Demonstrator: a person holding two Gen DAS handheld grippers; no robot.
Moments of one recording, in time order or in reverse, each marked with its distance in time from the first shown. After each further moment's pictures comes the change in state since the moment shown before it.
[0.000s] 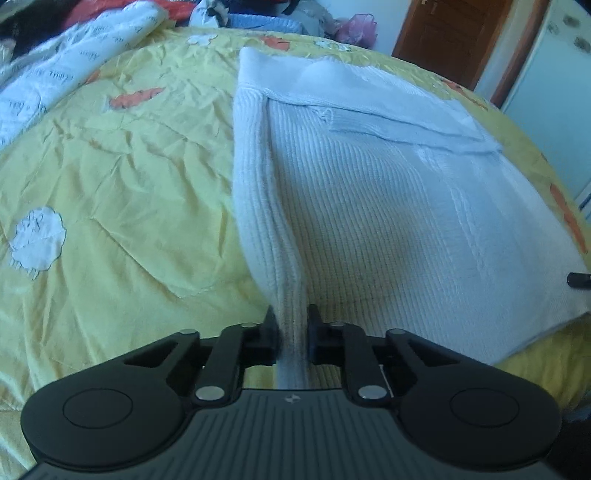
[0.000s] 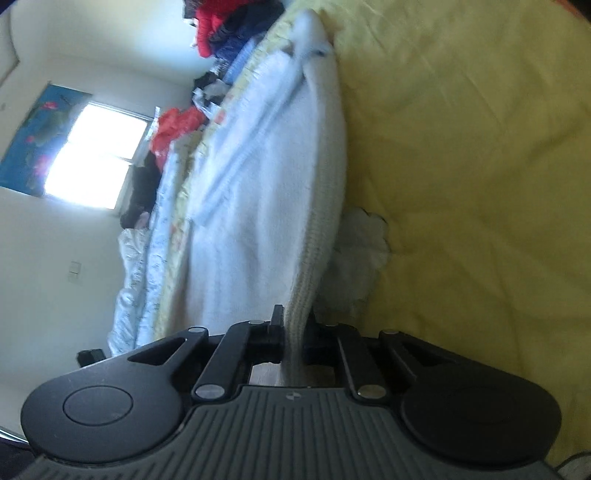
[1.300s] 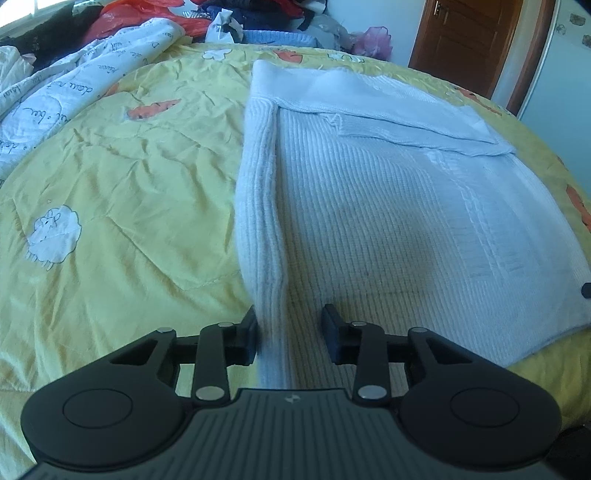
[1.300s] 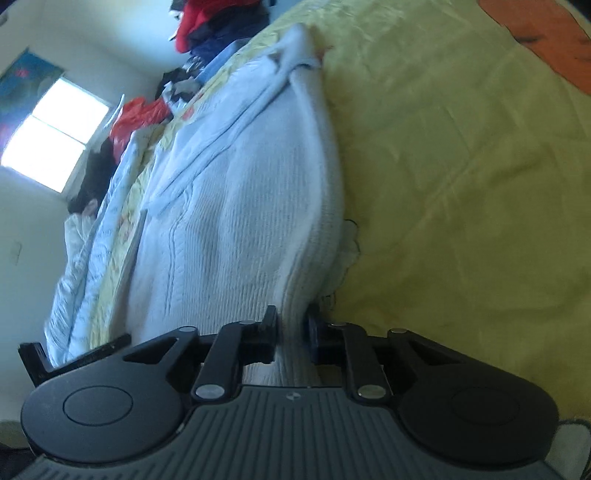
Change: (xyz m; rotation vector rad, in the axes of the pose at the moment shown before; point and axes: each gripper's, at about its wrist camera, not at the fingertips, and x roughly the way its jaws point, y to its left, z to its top) left arm 0.001 -0.017 -0.014 0.025 -0.063 0.096; right arm 0.005 0.013 -0.015 -0.096 -0.046 -0.237
